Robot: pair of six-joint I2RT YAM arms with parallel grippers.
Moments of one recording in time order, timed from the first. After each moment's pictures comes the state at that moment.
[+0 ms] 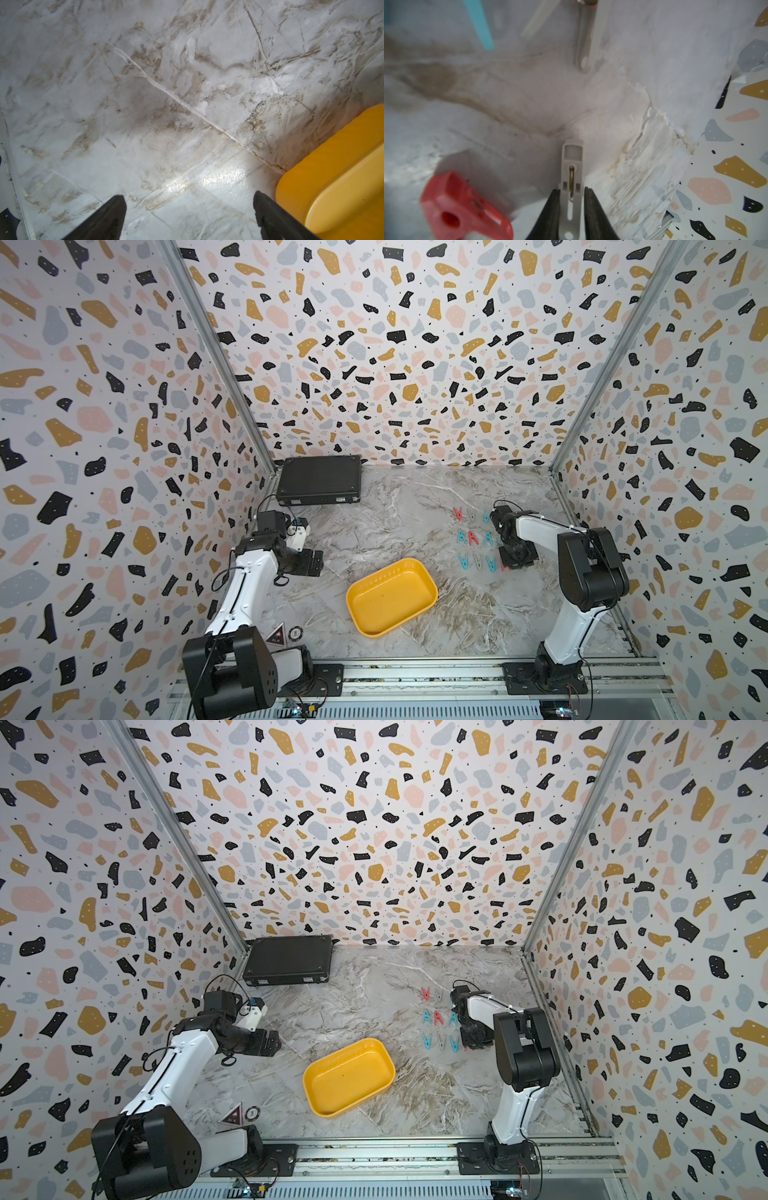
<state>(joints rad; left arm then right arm) 0.20 1.24 0.91 -0.89 0.21 0.28 0.21 1.83 1.12 -0.90 0.44 0.18</state>
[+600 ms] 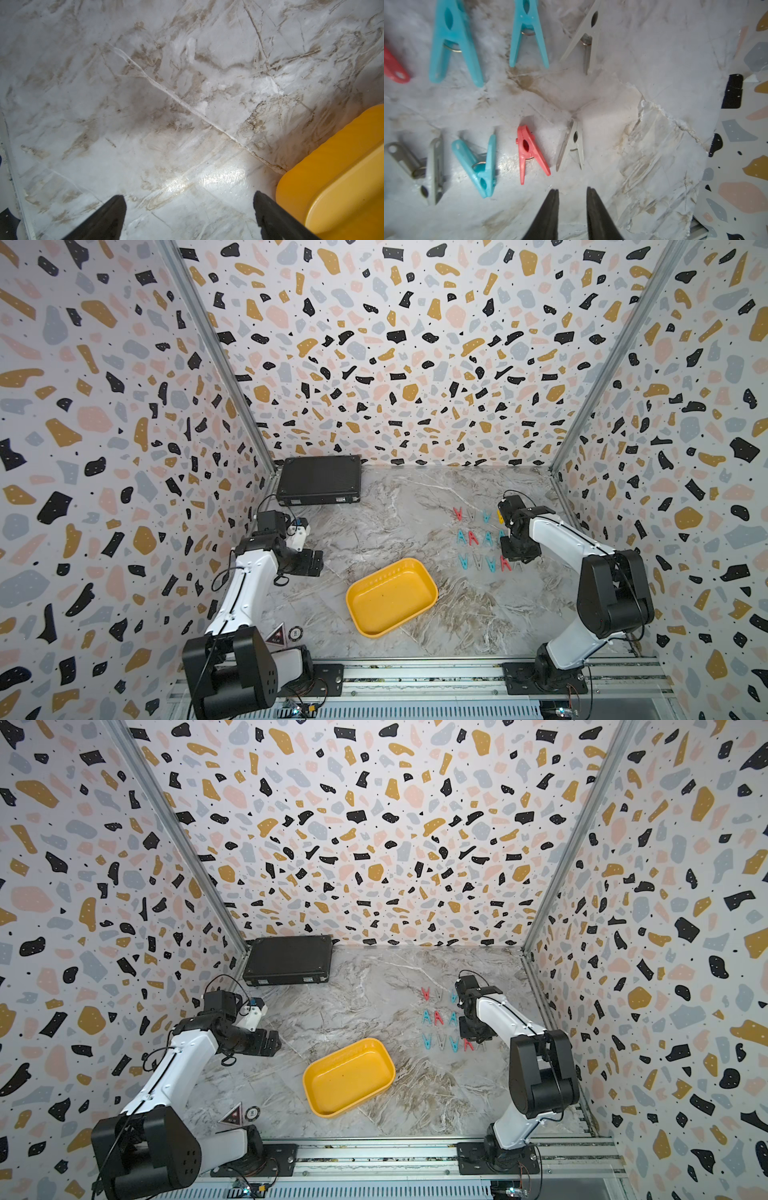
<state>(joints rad) 0.20 1.24 0.91 -0.89 0.21 0.28 0.21 1.63 1.14 -0.94 0.27 0.22</state>
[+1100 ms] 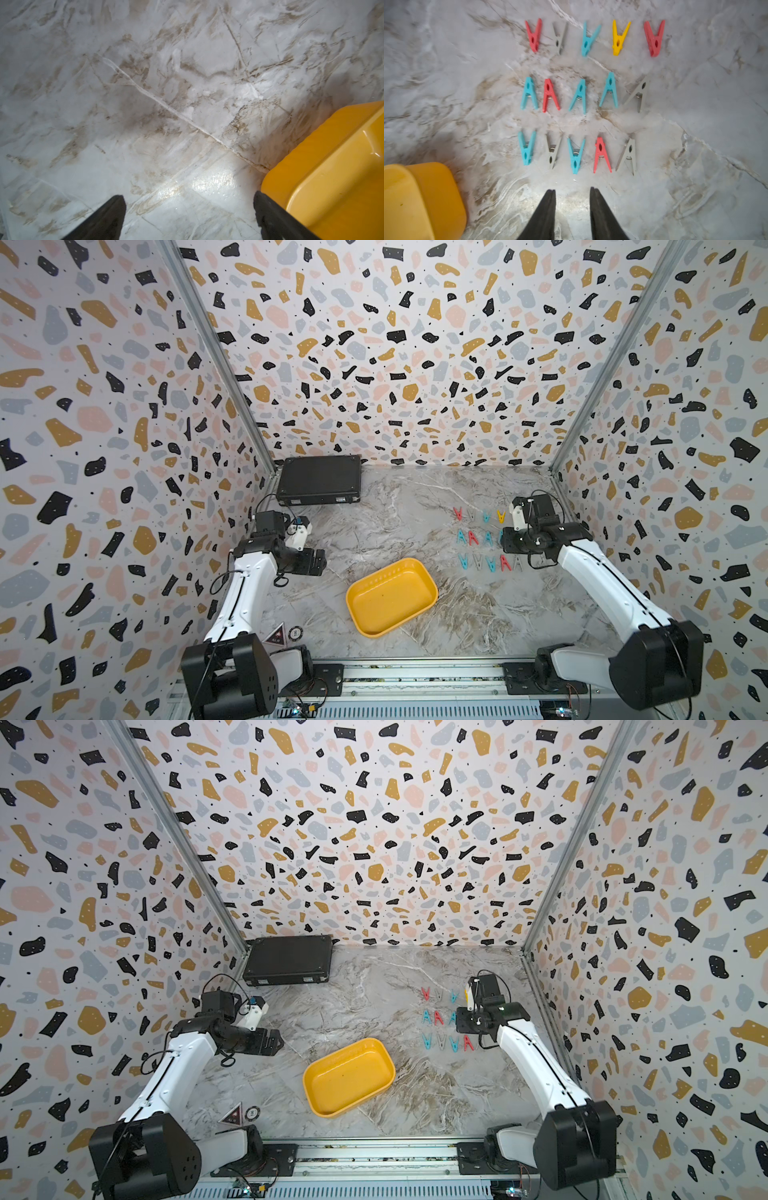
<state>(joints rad) 0.20 1.20 0.91 -0.89 0.30 0.30 0.21 1.18 0.97 -0.72 -0.06 0.20</state>
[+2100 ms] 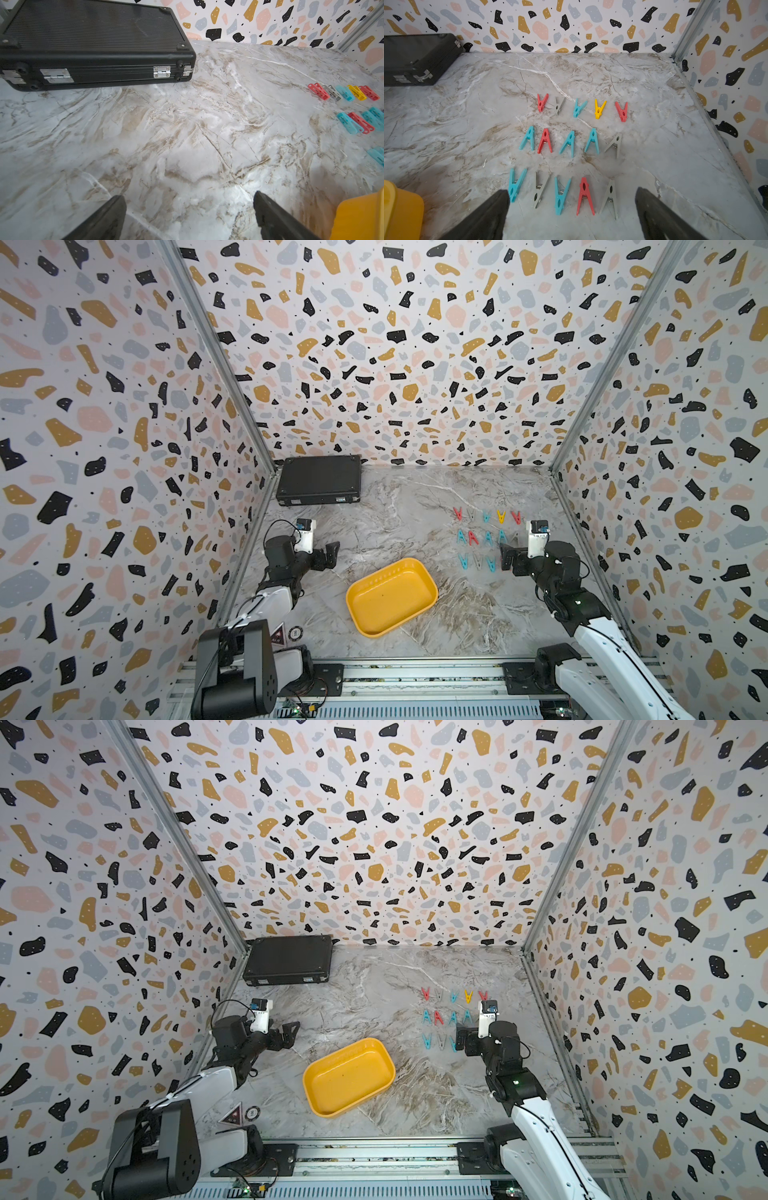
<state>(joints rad) 0.18 1.25 0.34 0.40 0.47 0.05 0.21 0.69 0.45 -0.19 0.05 0.06</state>
